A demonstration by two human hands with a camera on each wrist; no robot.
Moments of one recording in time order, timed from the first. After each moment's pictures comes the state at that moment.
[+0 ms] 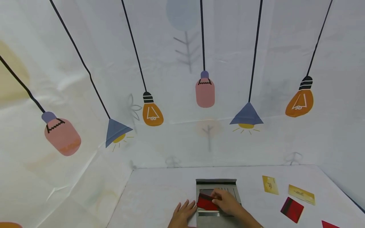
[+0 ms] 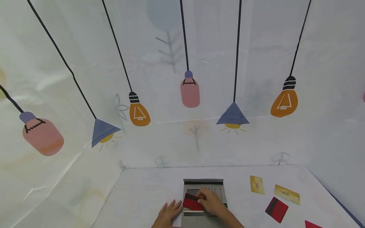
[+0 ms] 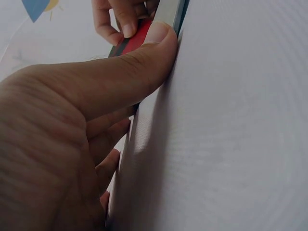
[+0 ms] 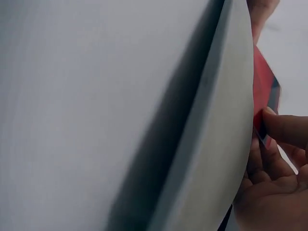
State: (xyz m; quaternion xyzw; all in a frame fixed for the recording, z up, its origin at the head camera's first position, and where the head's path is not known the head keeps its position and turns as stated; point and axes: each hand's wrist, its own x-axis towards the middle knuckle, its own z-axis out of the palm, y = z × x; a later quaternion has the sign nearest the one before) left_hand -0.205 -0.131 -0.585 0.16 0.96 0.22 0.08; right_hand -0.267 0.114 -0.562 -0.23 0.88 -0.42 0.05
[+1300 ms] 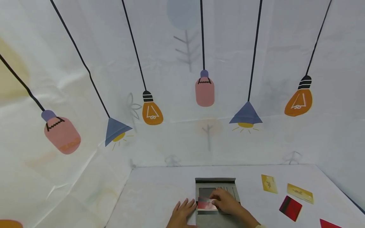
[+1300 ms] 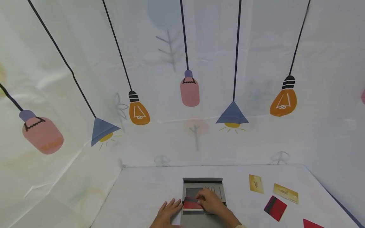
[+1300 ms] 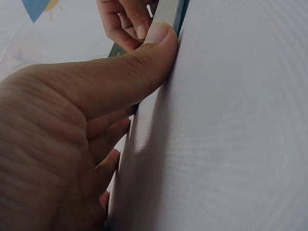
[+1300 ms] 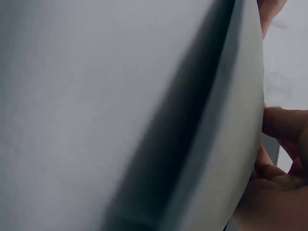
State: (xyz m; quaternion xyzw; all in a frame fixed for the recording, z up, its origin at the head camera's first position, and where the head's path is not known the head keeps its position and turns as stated) left_hand -0.210 -0.137 -0.590 0.20 0.95 0.23 0.05; right_hand -0.269 0.116 -0.563 -0.30 0.88 -0.37 0.01
